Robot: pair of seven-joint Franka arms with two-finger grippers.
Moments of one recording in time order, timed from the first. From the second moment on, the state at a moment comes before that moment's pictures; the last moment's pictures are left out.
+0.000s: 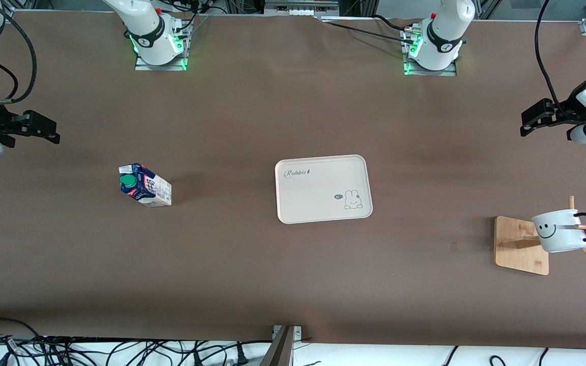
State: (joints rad) left arm 0.00 0.00 0.00 -1.63 0.02 1.63 0.09; right arm 0.07 0.11 -0.09 -1.54 -0.01 1.60 -0.13
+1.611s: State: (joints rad) left arm 0.00 0.00 0.00 -1.63 0.02 1.63 0.09; right arm 0.14 0.24 -0.07 -1.54 0.04 1.65 -0.17
